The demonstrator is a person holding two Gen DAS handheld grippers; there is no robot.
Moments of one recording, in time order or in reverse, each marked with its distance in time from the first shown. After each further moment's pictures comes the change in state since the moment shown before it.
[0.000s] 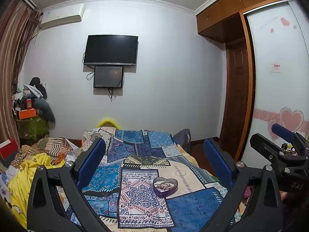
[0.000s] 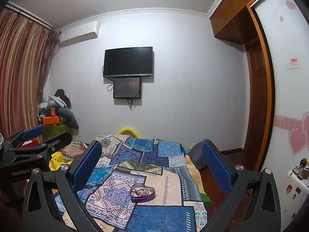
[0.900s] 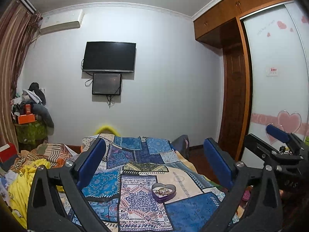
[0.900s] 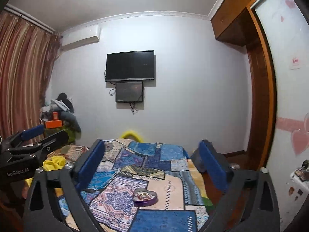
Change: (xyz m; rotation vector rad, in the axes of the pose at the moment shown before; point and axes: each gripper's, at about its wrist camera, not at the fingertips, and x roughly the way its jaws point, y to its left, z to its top) left arm 0.000 0.000 0.011 0.007 -0.046 -0.014; right arm 0.014 0.011 0.008 -0.012 -0.039 -0.006
